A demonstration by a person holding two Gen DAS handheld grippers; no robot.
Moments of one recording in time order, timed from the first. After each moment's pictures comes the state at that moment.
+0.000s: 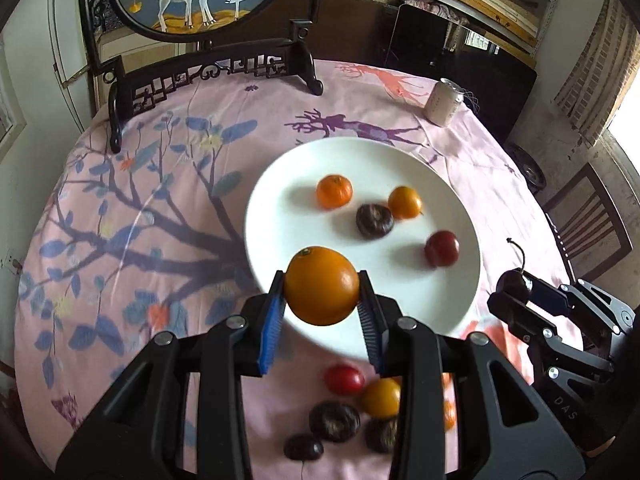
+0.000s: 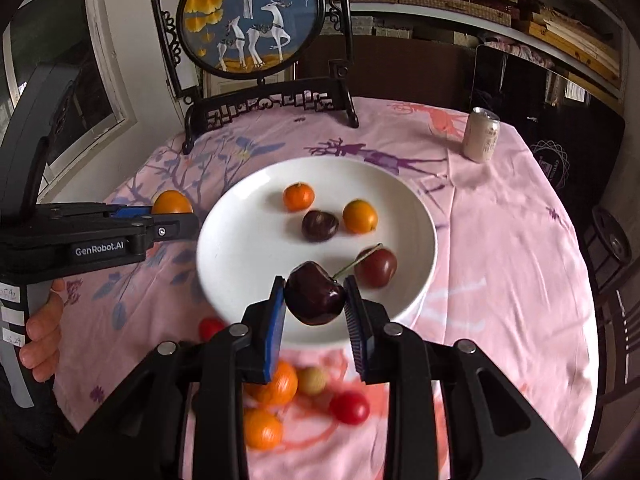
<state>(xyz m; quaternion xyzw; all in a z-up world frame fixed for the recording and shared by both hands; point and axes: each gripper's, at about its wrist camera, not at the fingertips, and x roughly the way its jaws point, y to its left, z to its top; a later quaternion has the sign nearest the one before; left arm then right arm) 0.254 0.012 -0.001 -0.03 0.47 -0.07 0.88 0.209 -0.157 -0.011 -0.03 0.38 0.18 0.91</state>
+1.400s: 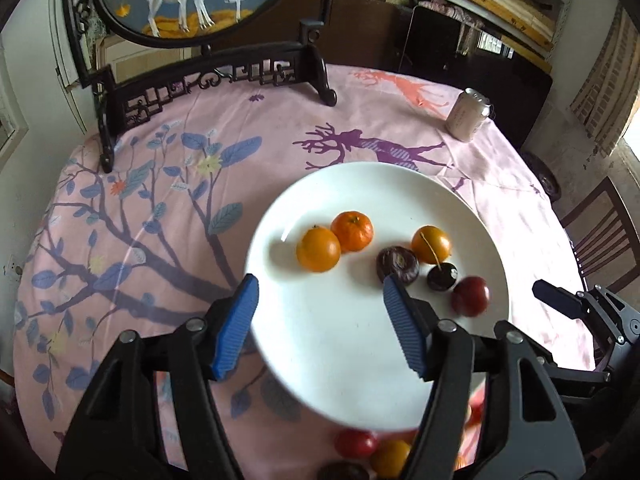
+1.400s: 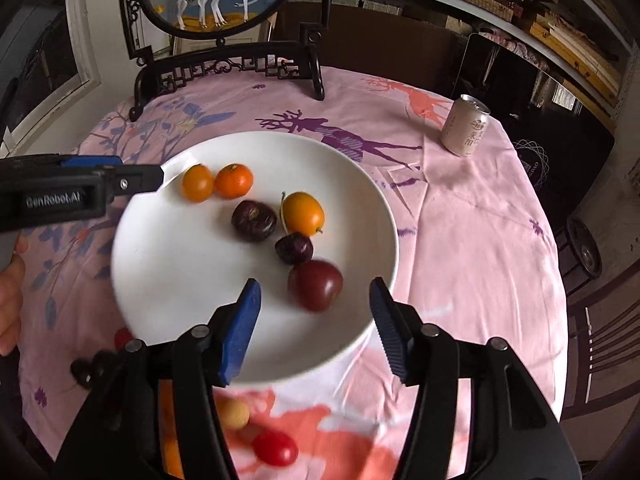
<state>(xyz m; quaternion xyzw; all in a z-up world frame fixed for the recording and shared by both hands) 0.272 0.014 -0.004 -0.03 0.45 -0.06 0.89 0.233 -0.166 -0.030 -0.10 0.43 0.13 0.89</state>
